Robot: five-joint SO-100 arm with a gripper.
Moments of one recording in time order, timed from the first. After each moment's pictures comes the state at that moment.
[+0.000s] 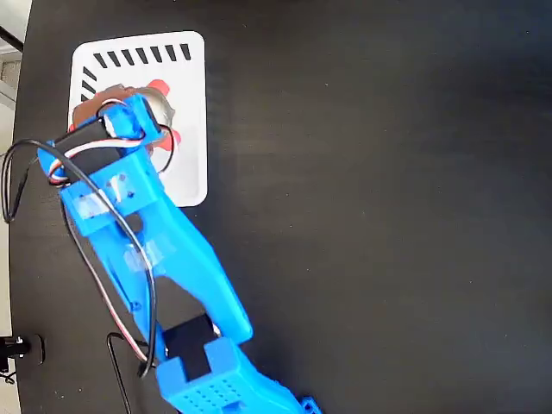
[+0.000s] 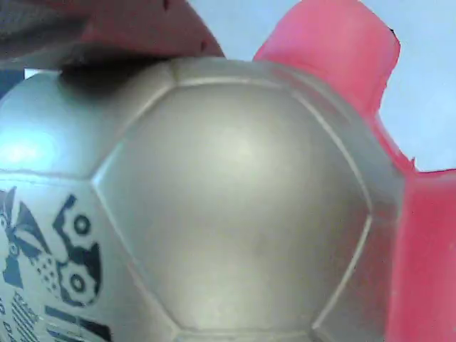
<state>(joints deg) -19.1 52.3 35.2 95.1 5.8</state>
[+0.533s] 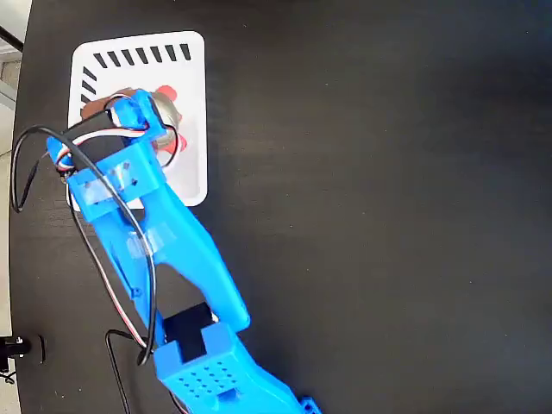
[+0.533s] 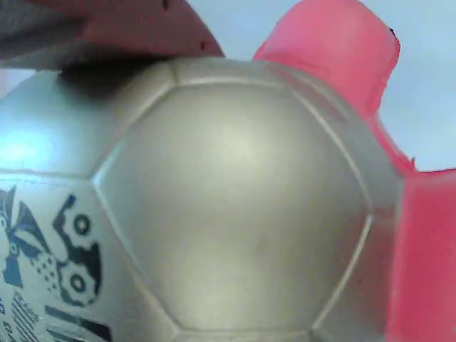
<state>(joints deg) -19.1 47.1 33.6 95.1 6.8</state>
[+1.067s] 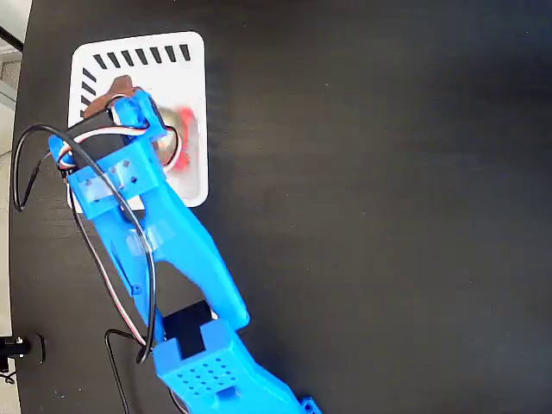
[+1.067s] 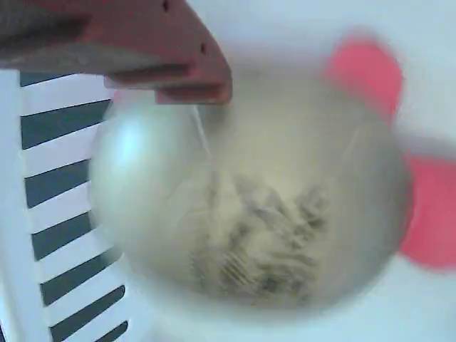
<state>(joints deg) -19.1 46.1 33.6 95.1 6.8</state>
